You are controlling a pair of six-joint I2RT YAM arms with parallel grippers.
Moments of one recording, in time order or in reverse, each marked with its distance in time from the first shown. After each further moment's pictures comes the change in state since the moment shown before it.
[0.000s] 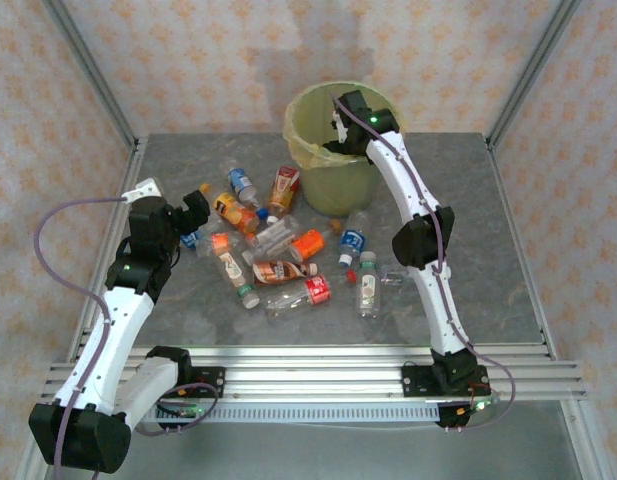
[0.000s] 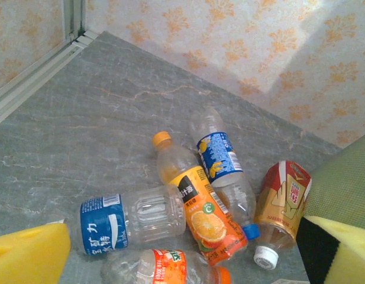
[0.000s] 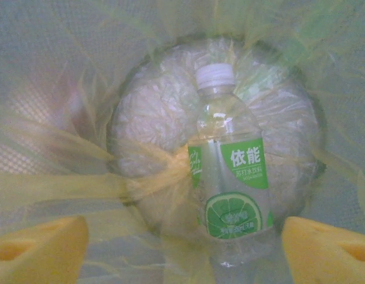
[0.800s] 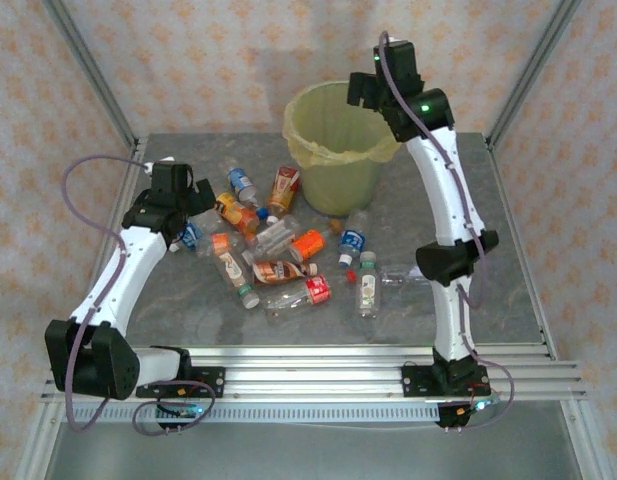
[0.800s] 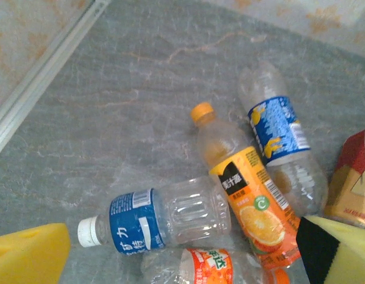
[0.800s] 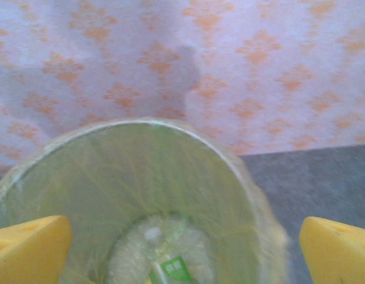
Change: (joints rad) left arm 0.000 0.389 0.281 -0.202 -0.071 0.088; right arm 0.000 -0.373 -0.017 0.195 0.409 0.136
